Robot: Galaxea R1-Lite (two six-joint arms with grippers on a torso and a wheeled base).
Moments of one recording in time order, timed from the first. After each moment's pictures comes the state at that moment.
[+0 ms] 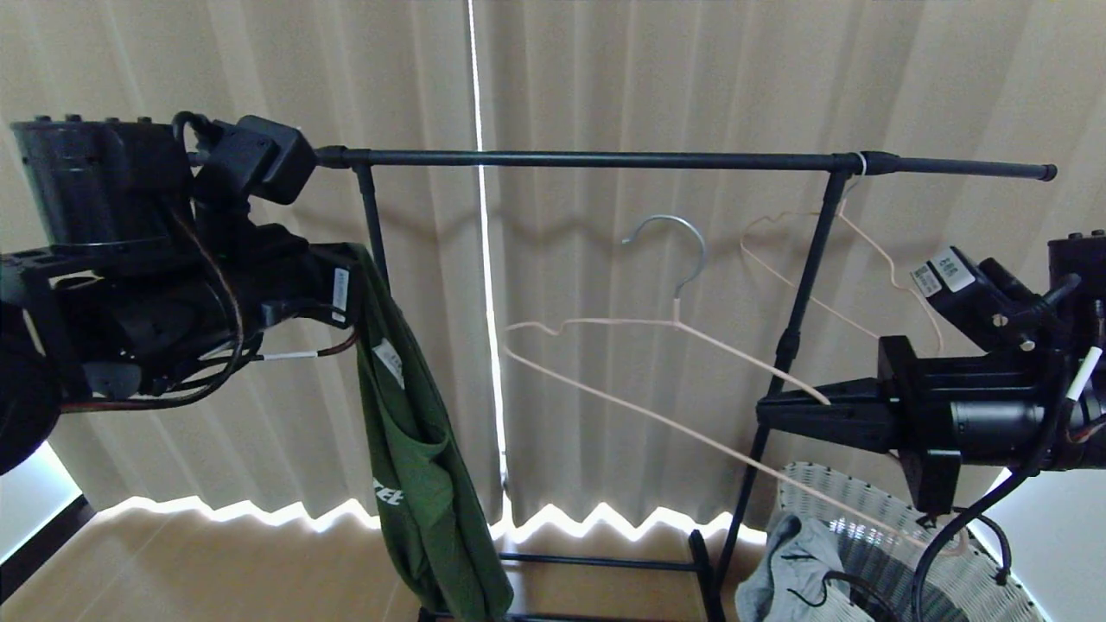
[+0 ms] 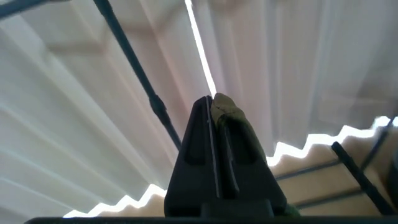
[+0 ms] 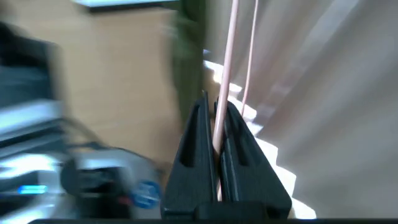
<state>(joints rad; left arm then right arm) -0.36 1.56 -0.99 -0.40 0.18 0.25 0.30 1.44 -0.80 -0.14 0.80 -0.33</state>
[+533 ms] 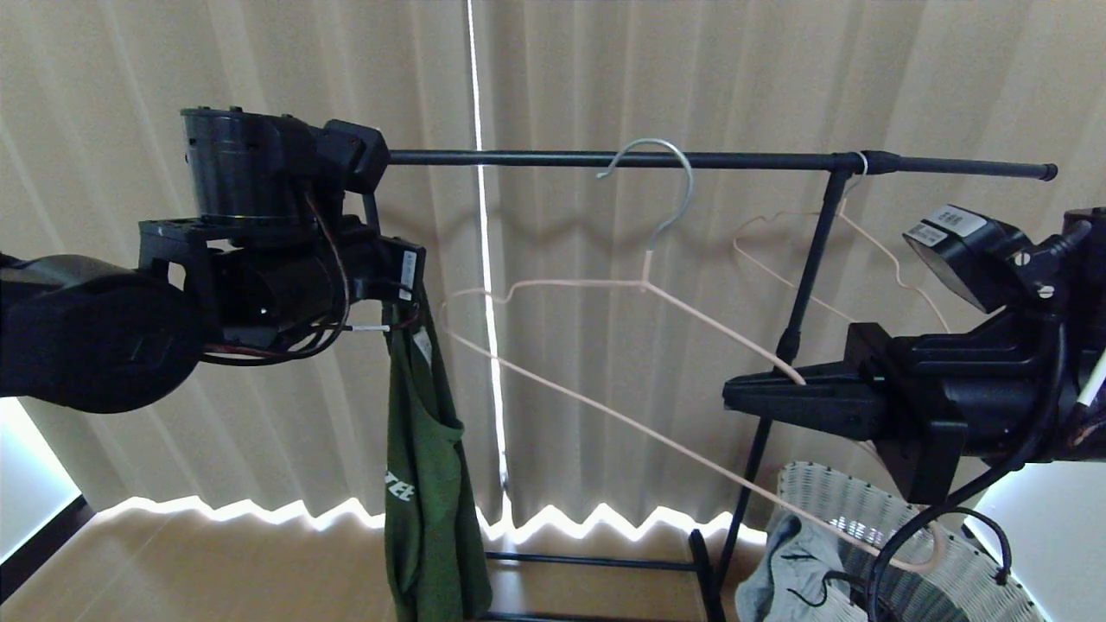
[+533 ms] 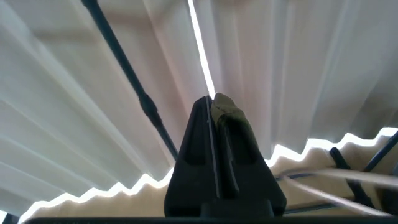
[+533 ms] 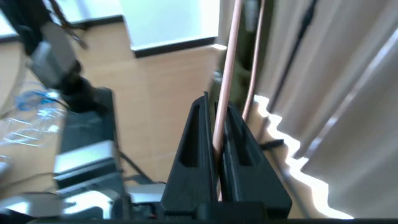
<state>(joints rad) -0.43 1.72 -1.18 -0.33 0.31 0.16 0.41 1.44 -0.77 -0.37 0.85 -0.02</state>
